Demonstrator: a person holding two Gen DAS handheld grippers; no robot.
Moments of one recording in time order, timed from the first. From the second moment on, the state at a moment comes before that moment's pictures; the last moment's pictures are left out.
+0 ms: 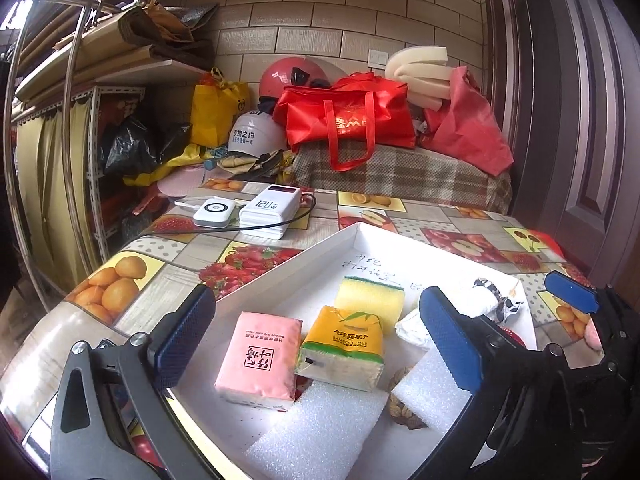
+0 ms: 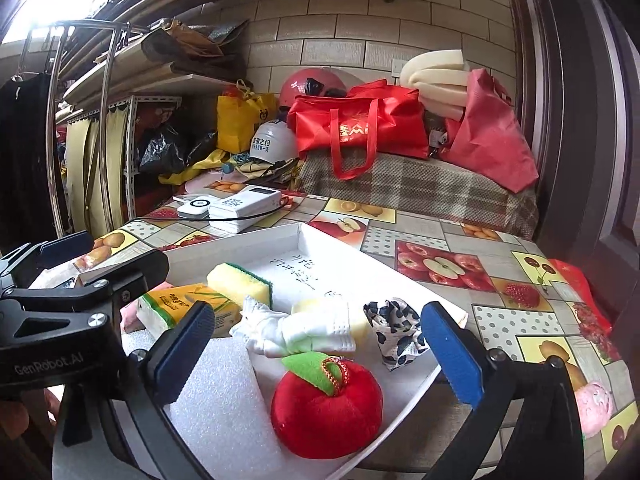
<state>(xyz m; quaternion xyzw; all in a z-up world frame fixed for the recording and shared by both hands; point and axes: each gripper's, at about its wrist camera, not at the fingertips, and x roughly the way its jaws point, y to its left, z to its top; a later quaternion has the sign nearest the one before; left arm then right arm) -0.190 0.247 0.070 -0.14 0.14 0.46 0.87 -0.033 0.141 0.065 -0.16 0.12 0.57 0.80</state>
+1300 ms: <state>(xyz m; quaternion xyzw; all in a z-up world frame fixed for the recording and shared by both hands) -0.181 0.199 0.076 -0.09 0.11 0.43 0.89 -0.042 0.063 0.060 -0.15 0.14 0.59 0.78</state>
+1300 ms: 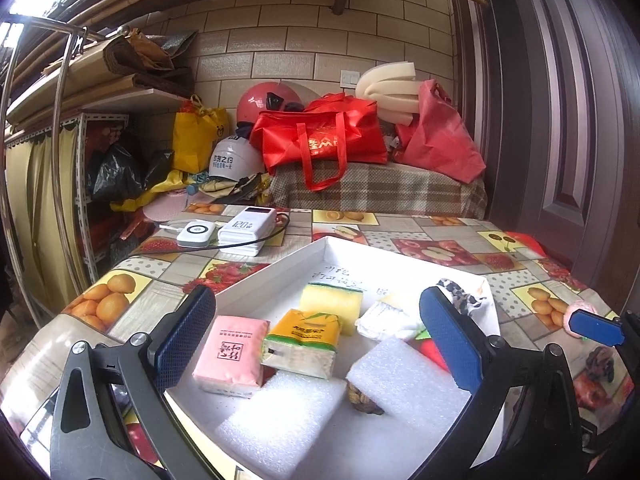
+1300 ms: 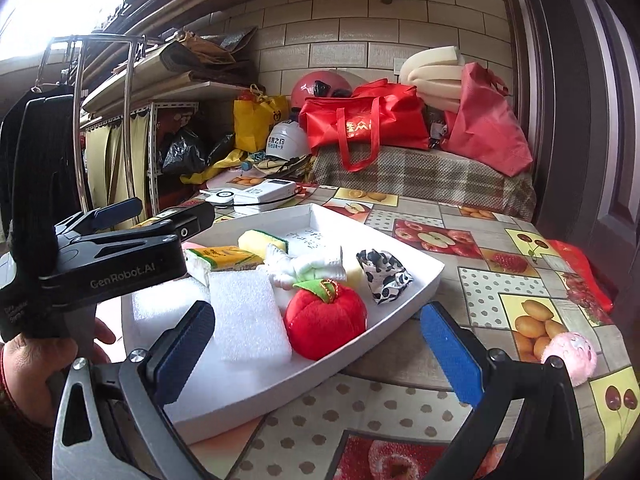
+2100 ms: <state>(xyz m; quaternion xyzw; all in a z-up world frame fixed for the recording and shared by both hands) -0.062 0.097 0.060 -0.02 0.26 0.26 0.93 0.126 -0.079 0.038 -0.05 0.36 0.42 0.84</state>
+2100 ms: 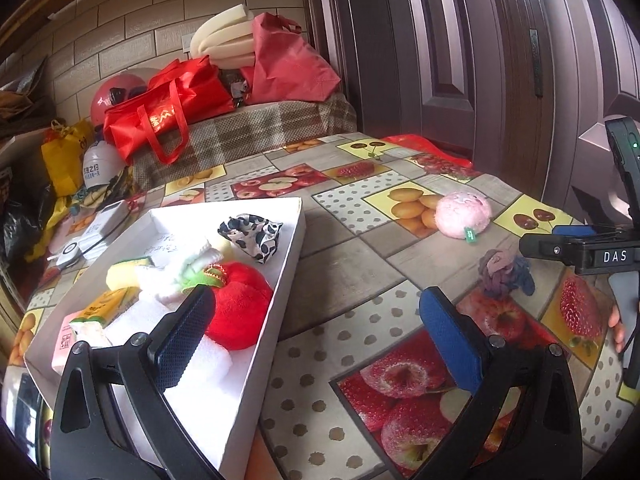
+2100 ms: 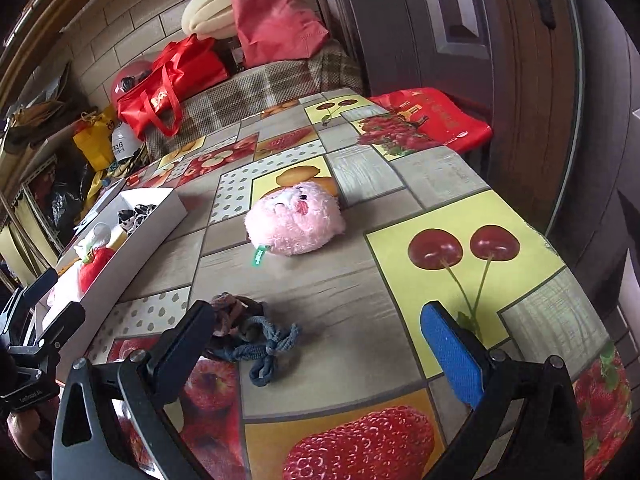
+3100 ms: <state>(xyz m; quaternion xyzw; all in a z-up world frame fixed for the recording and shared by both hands) -0.011 0.091 0.046 -0.01 0.33 0.22 0.92 0.127 -0.047 0.029 -0.15 0.36 0.44 0.81</state>
